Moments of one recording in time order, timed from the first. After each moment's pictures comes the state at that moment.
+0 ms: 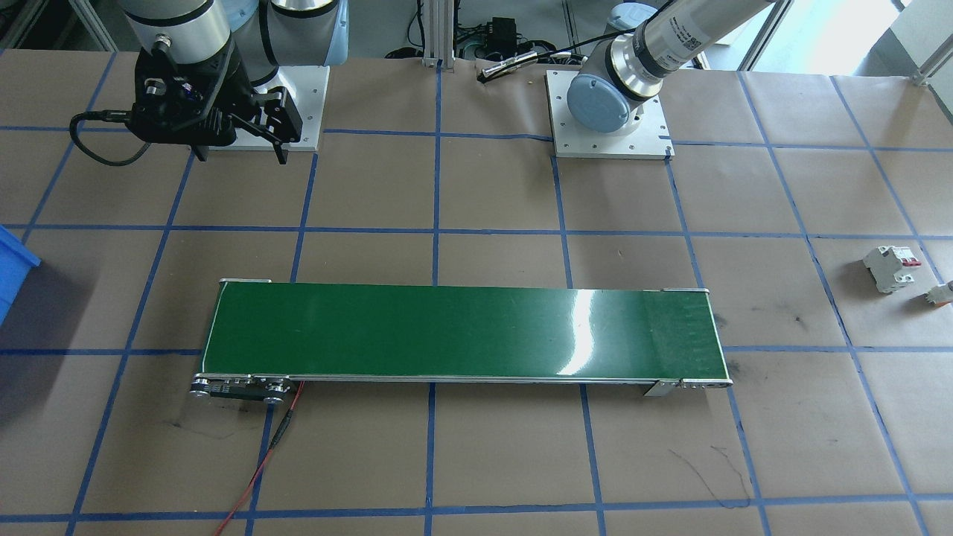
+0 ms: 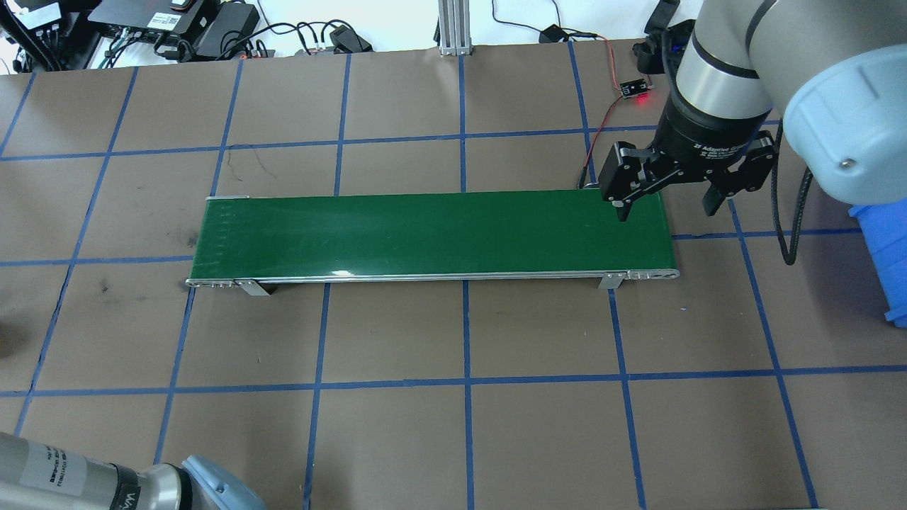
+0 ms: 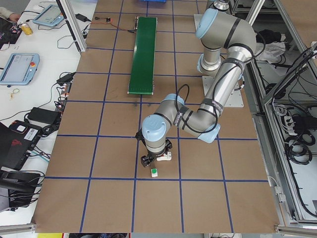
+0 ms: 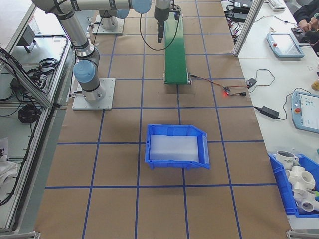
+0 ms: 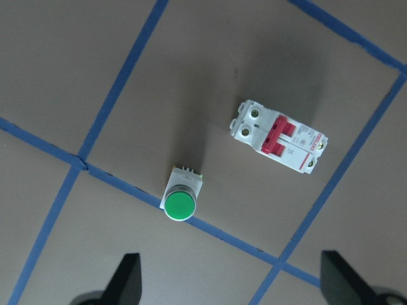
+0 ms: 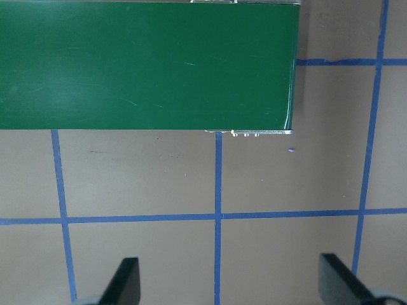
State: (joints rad) left arm -0.51 -2.07 -1.36 -1.28 1.64 2.11; right arm 1.63 -1.65 1.65 -1.50 -1.61 0.06
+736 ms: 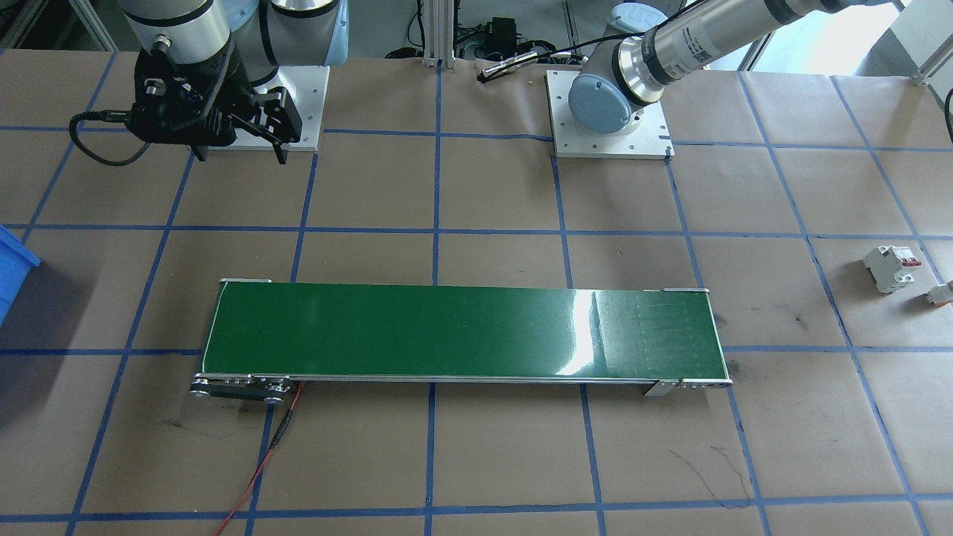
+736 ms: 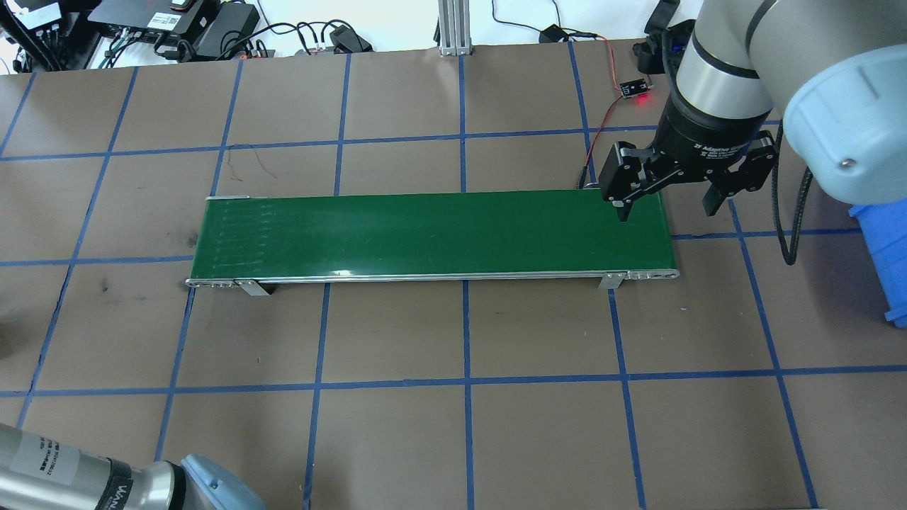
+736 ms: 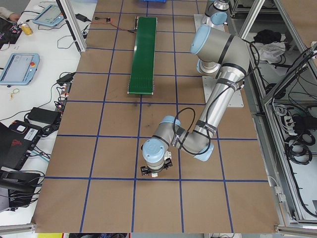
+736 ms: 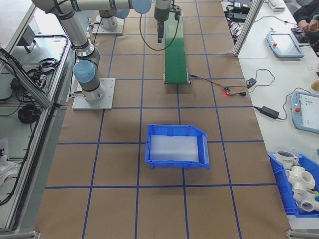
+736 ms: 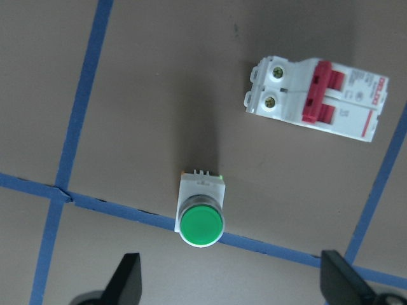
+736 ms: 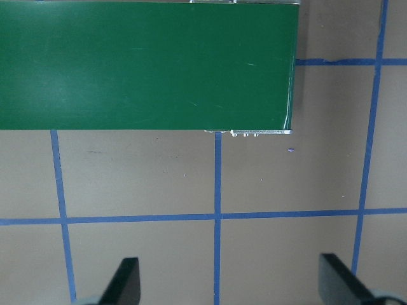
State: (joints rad) left arm -0.50 -2.19 -1.36 -1.17 1.64 2.32; right arm 1.63 -1.65 1.65 -1.50 -1.61 0.06
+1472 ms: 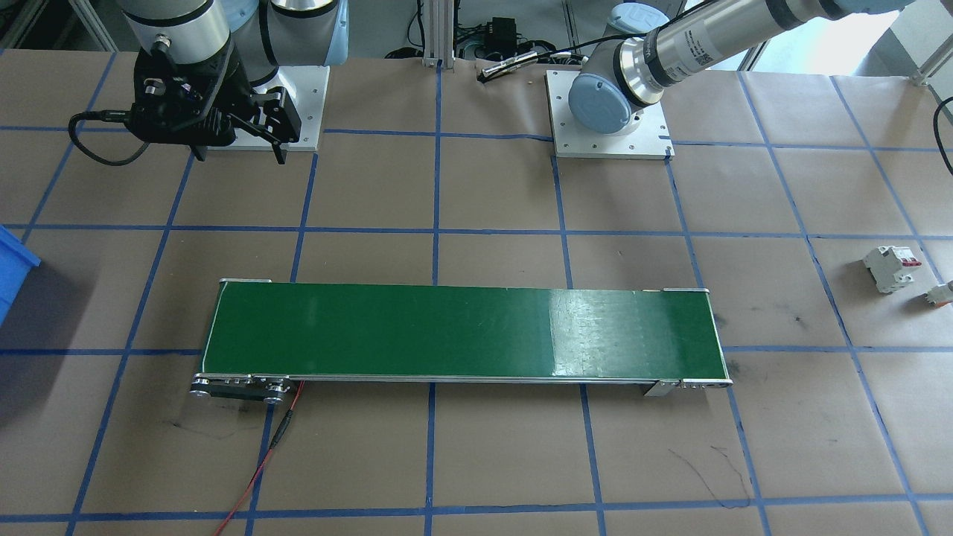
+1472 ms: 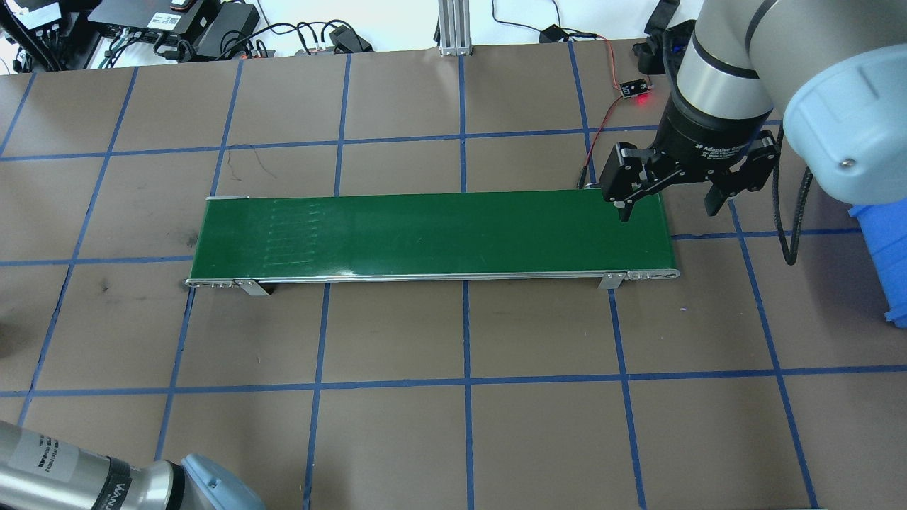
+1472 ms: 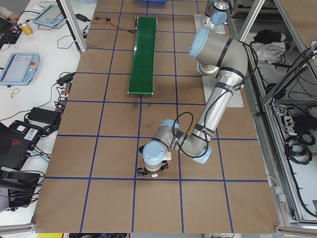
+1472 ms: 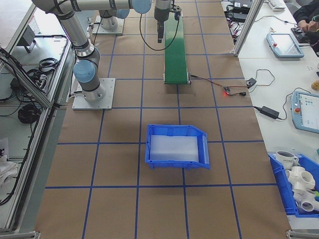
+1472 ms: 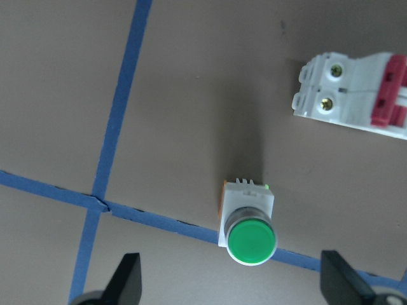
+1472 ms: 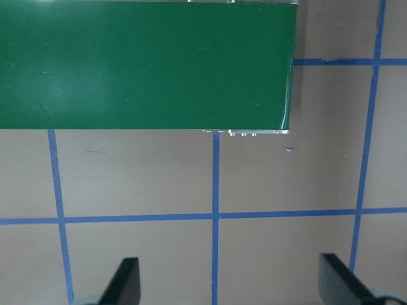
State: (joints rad) left arm -0.50 -2.22 -1.37 -1.08 1.57 2.34; right arm 1.63 -1.65 1.65 -1.50 -1.61 0.06
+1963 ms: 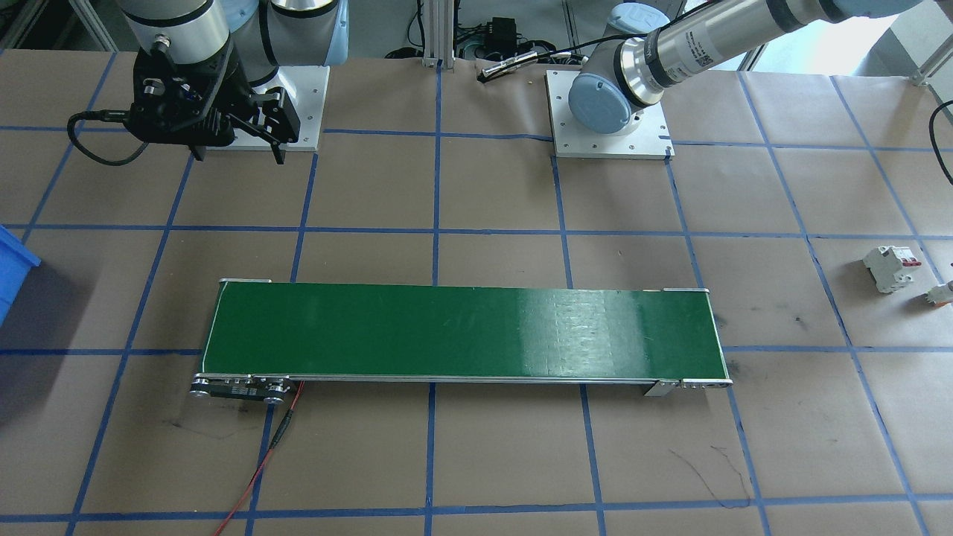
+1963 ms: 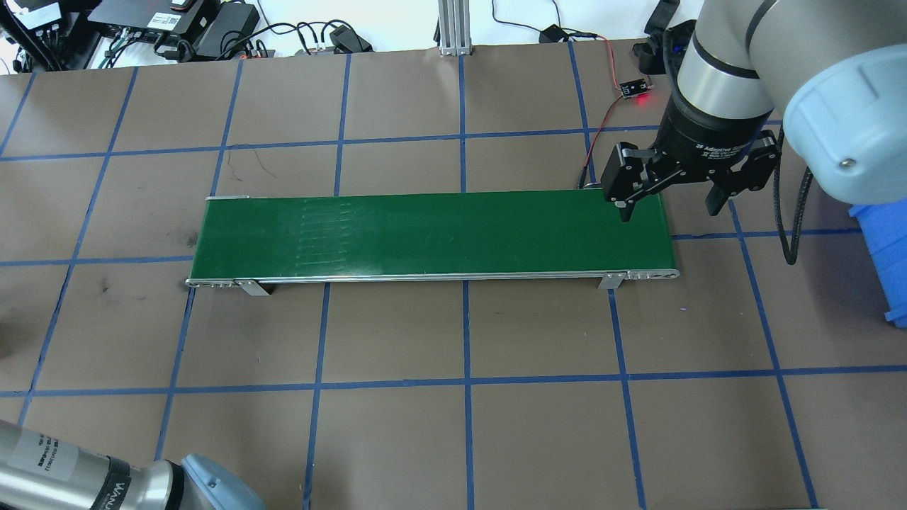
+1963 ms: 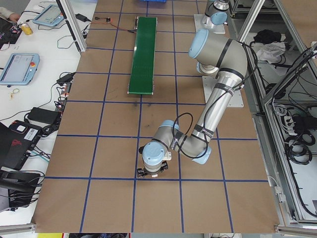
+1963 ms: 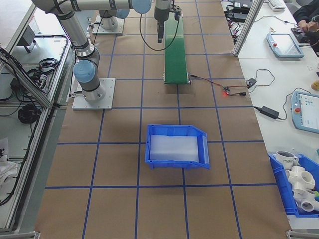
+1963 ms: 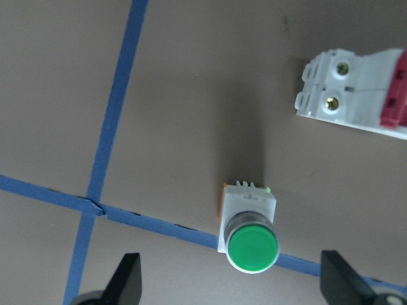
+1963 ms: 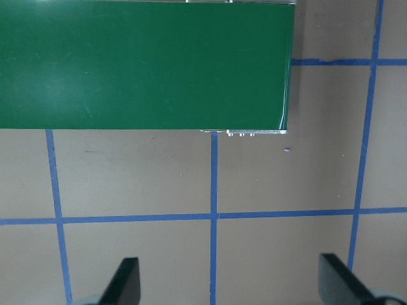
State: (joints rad) left arm -0.50 -2.23 -1.37 -1.07 1.57 2.34; right arm 1.63 -1.65 1.65 -1.50 -1.62 0.06
